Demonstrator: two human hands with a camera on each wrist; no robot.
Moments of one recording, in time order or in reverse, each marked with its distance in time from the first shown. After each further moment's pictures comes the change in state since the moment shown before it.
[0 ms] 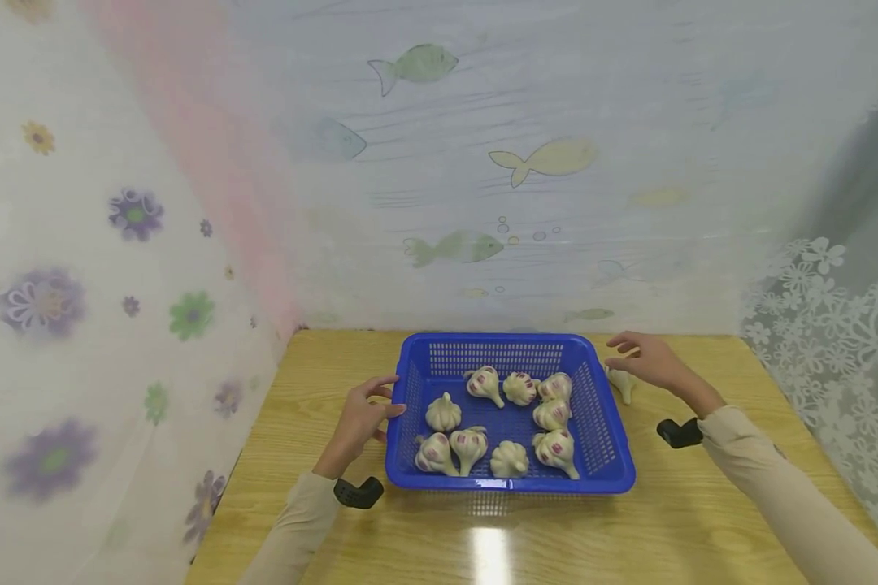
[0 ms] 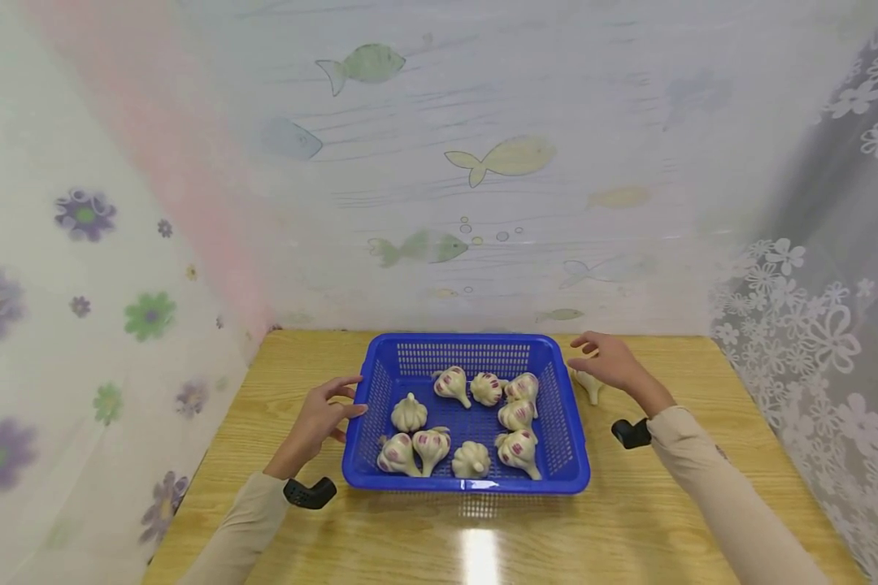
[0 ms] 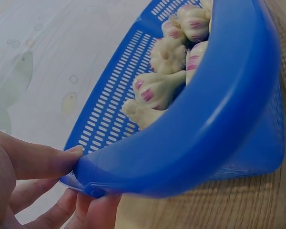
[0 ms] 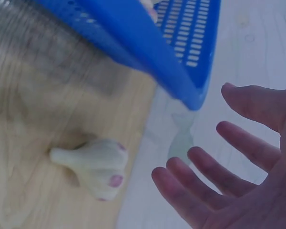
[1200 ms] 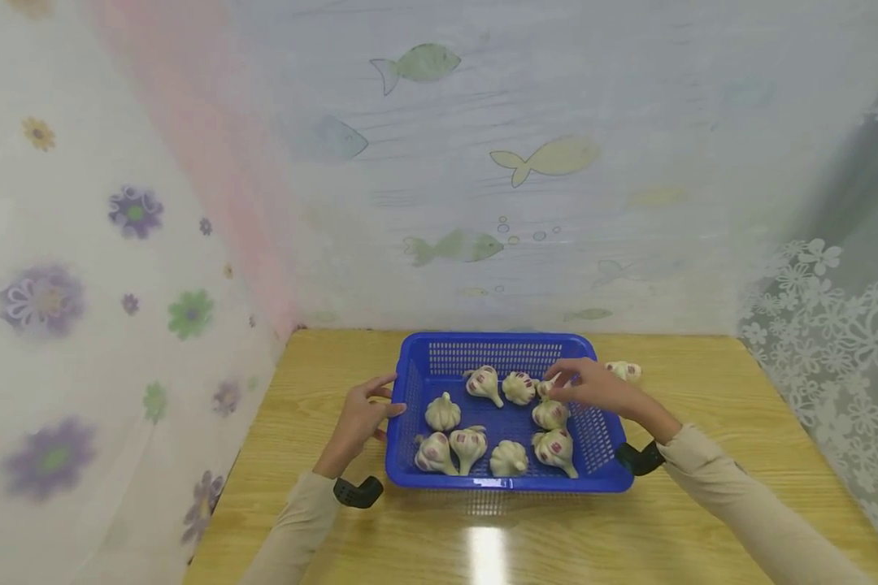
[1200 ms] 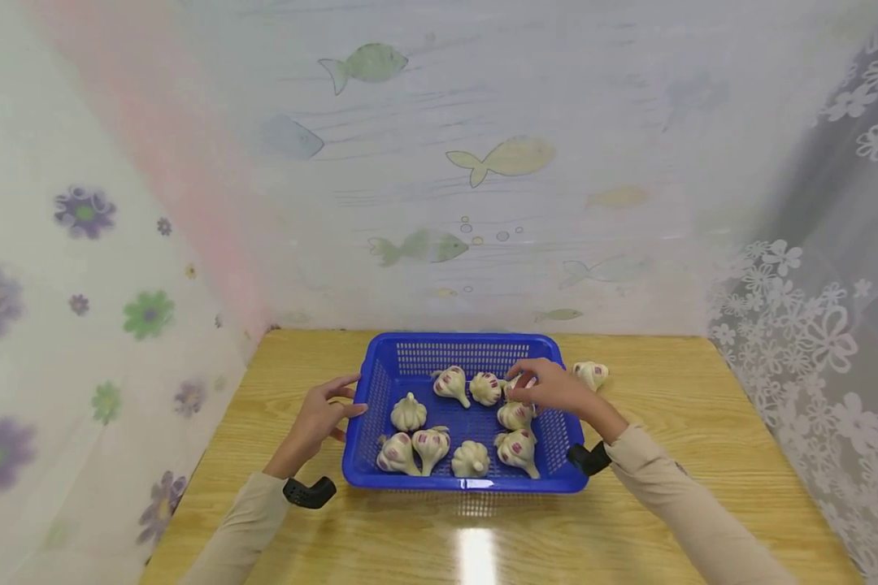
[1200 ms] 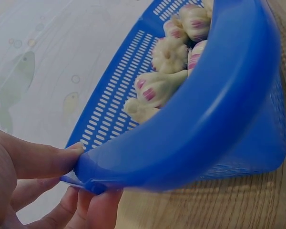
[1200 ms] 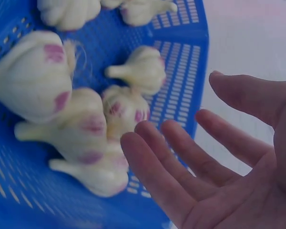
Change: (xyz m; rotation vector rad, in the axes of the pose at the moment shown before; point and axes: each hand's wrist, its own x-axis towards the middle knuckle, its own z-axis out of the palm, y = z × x) left_hand 0.001 -0.001 0.000 -0.003 -0.015 0.011; right_hand -0.005 -0.067 0.048 0.275 -0.296 -0.108
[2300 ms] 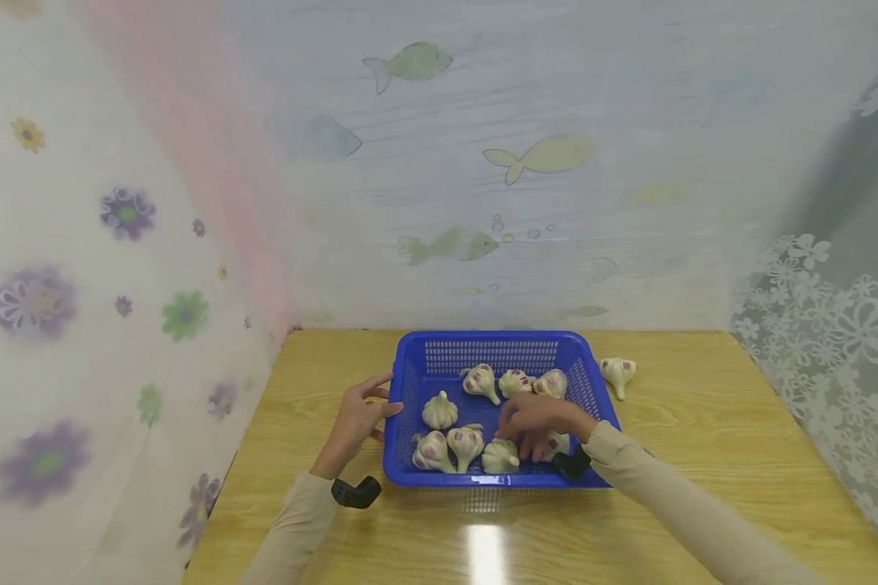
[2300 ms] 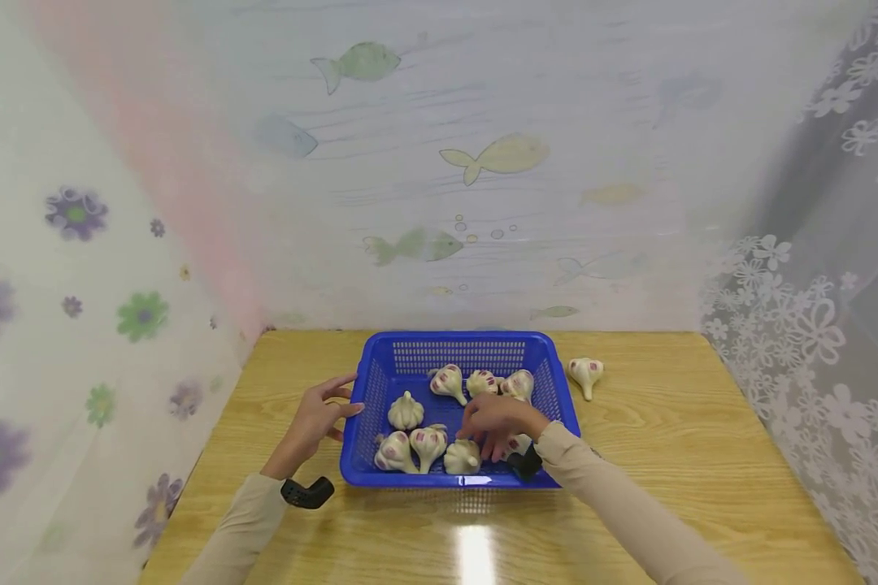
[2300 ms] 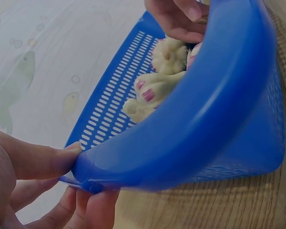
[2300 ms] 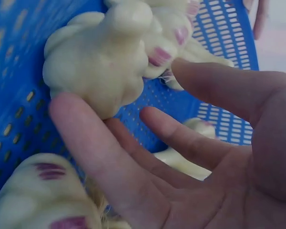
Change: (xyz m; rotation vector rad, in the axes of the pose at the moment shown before) left_hand -0.001 -0.001 0.000 -0.028 -0.007 -0.009; right_hand 0.040 -0.008 0.076 0.109 -0.240 0.288
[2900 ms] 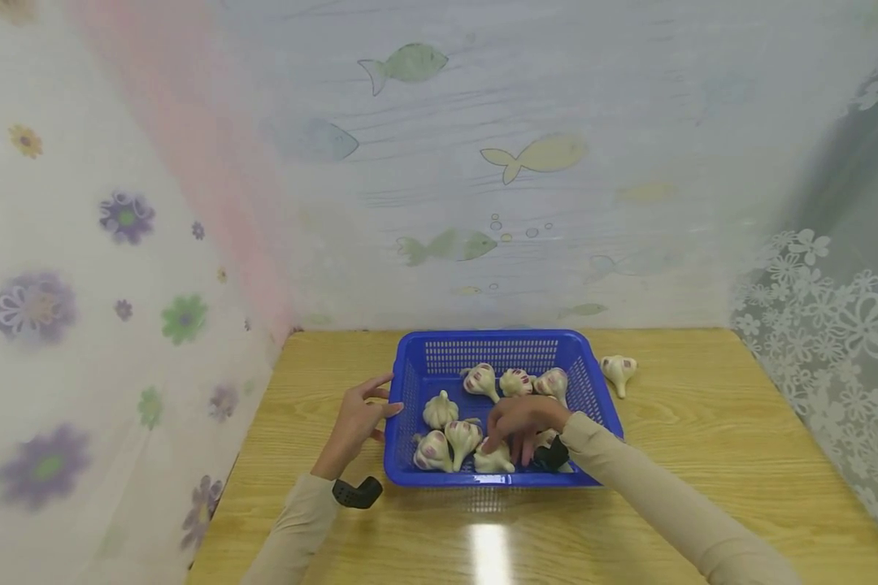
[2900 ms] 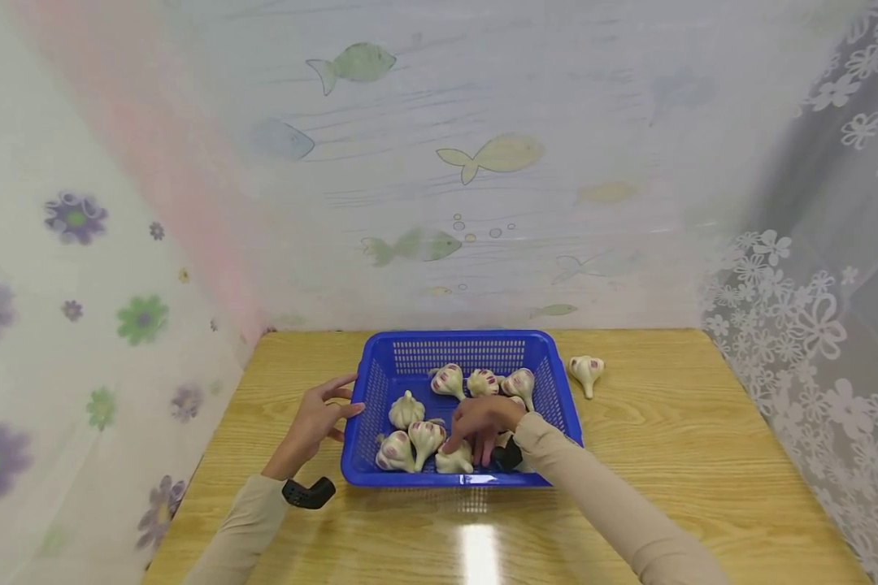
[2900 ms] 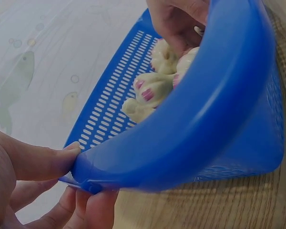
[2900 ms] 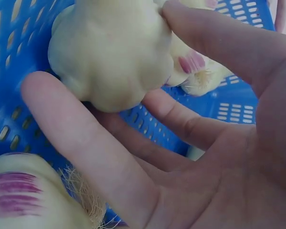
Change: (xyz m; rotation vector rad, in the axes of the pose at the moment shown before) left_hand 0.000 0.000 0.000 0.000 0.003 -0.003; right_hand 0.020 -0.013 0.011 -0.127 -0.132 0.111
